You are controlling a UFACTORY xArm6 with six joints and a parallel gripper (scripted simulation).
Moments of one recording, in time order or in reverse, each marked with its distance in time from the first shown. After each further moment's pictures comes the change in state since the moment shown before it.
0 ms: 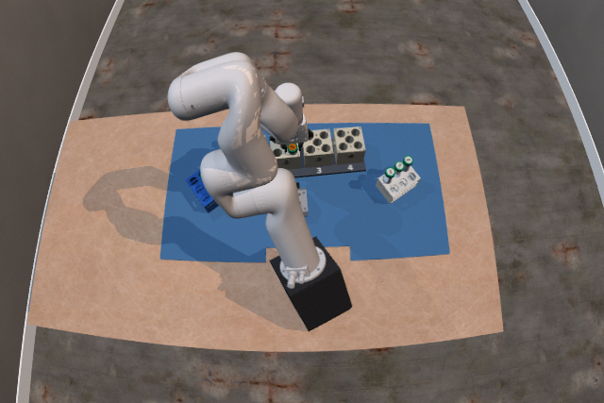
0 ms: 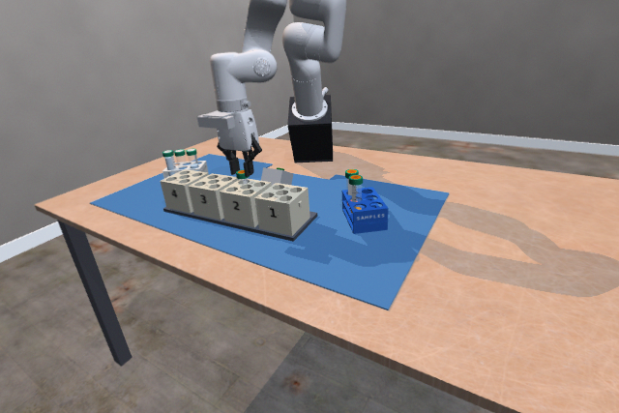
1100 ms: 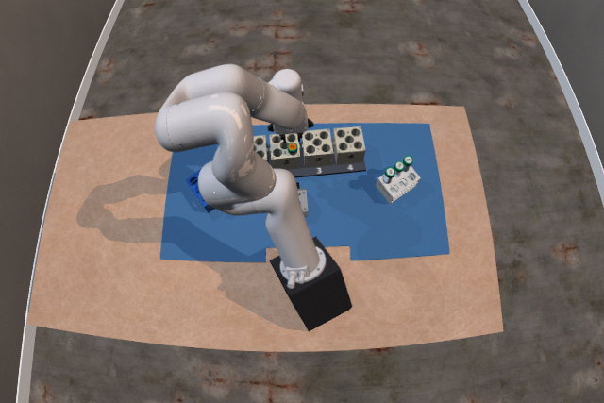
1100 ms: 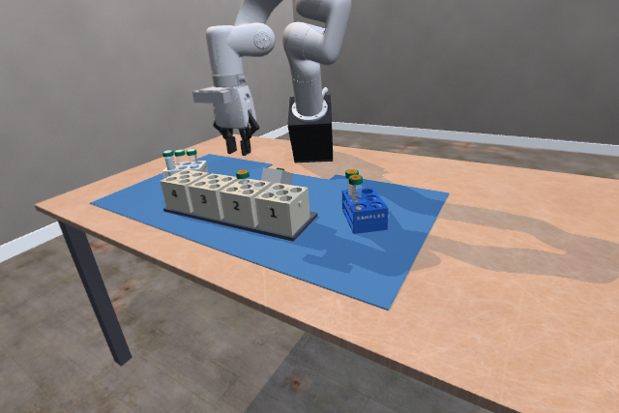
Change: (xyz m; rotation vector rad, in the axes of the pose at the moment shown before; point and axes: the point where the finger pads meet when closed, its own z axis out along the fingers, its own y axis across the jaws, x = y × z) arm 0.000 0.000 -0.058 -0.001 -0.002 0.000
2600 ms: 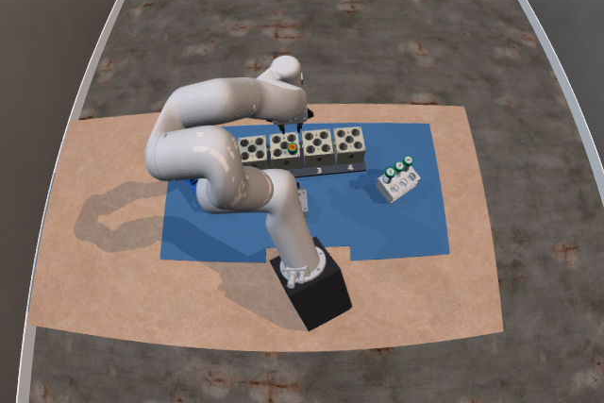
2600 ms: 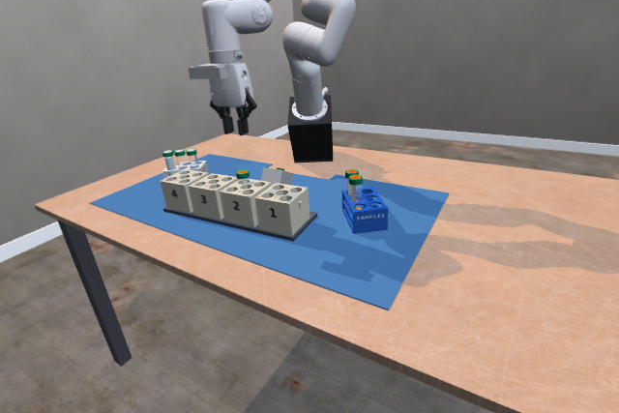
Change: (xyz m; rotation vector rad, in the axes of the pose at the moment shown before) arm 0.000 0.000 -0.053 0.000 0.000 0.000
